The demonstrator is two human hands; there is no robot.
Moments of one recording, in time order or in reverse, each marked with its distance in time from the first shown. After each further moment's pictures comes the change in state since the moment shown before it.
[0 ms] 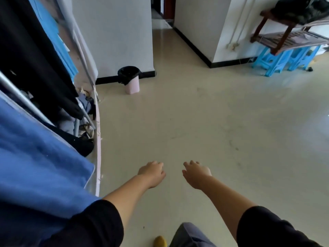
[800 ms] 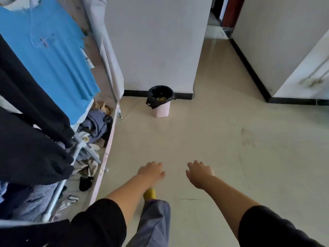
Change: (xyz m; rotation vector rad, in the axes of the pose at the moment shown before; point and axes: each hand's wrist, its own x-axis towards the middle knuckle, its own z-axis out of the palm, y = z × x) left_hand 0.417 -0.123 -0.285 -0.095 -0.003 -0.251; right_hand 0.500 0.027 -0.289 -0.164 -0.022 -0.233
